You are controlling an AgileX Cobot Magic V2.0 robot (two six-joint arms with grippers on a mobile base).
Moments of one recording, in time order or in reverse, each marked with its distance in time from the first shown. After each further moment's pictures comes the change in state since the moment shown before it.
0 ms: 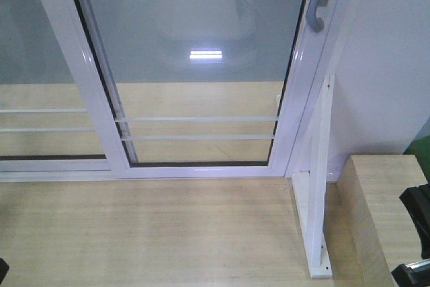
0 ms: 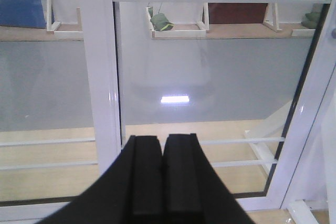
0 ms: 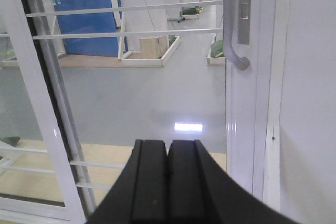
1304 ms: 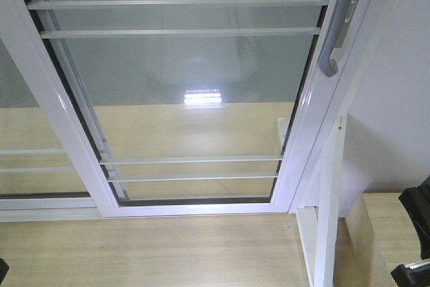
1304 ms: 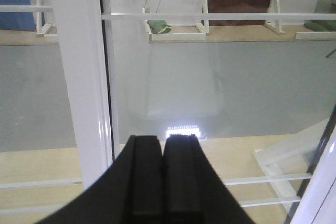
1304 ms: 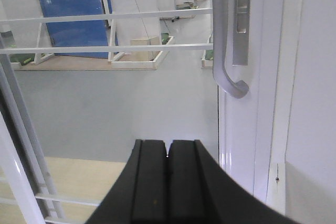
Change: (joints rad) left arm 0.000 0.000 0.000 0.000 0.001 0.000; right arm 0.000 0.005 0.000 0.000 0.000 -0.001
